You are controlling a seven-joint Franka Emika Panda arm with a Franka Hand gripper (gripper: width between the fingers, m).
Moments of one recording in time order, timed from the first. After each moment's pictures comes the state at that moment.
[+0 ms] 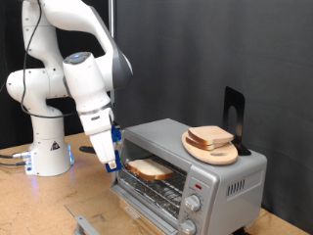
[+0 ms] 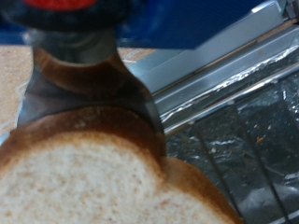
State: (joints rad) arm -0.09 -0.20 0.11 -2.69 0.48 2.59 -0.68
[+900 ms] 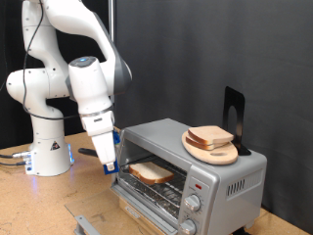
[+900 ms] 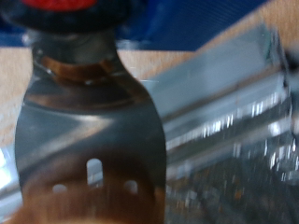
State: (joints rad) arm -0.12 -0.22 0.13 -2.77 0.45 2.65 -0.74
